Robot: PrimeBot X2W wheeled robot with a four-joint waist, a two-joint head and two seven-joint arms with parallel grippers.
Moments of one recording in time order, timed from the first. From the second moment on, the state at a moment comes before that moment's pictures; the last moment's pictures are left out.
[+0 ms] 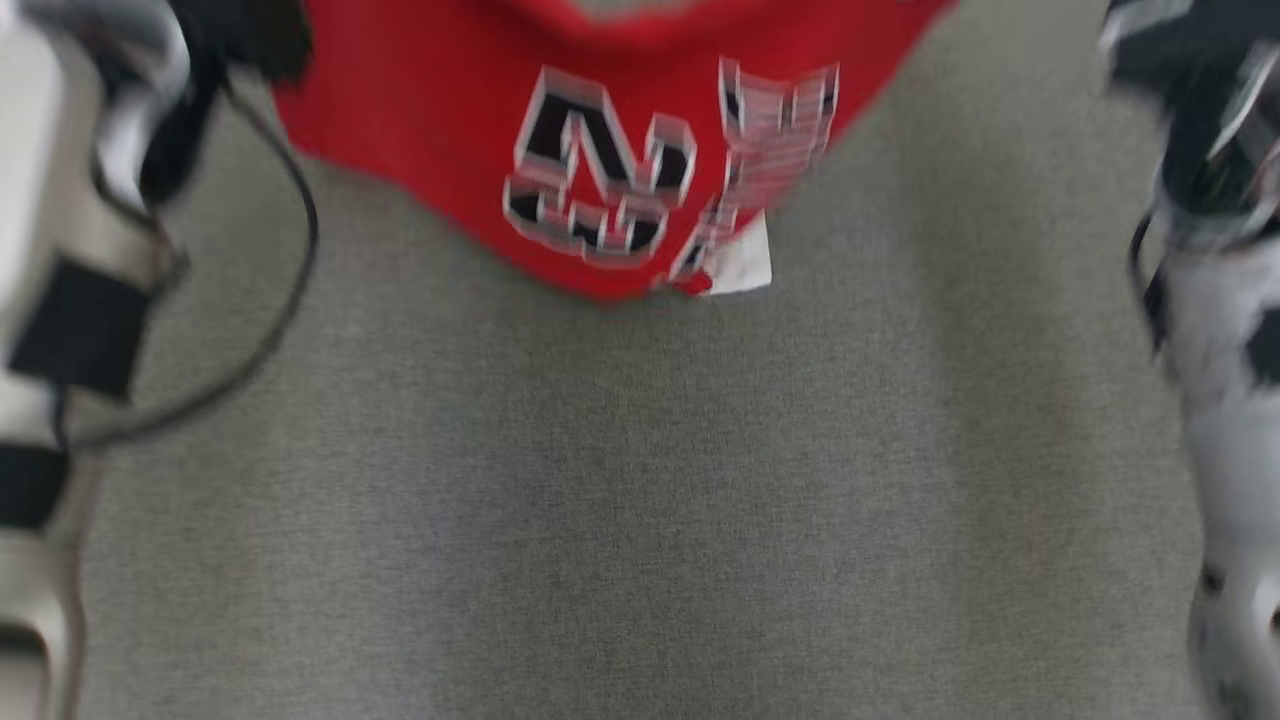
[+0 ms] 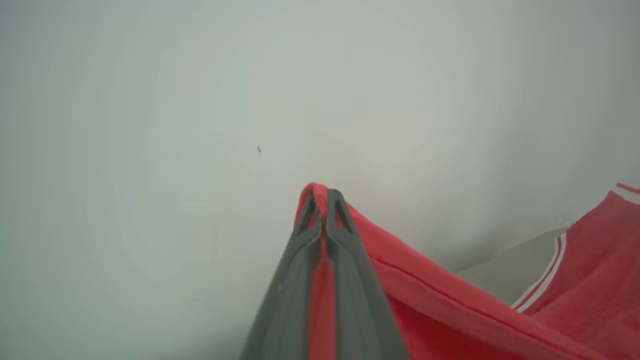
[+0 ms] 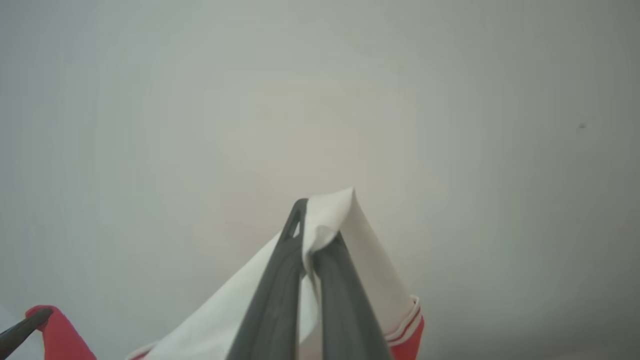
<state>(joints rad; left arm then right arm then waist) -1.26 0.34 -0.40 0.52 -0.55 -0.13 0.12 -1.06 -0.23 0.09 0.42 0.72 0.13 -0.03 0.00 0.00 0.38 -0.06</state>
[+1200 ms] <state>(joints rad) -2.22 0.23 -0.49 1.15 -0.61 -0.13 -0.07 -2.17 -0.20 0.09 1.17 0.52 0.13 -0.21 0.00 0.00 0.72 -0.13</state>
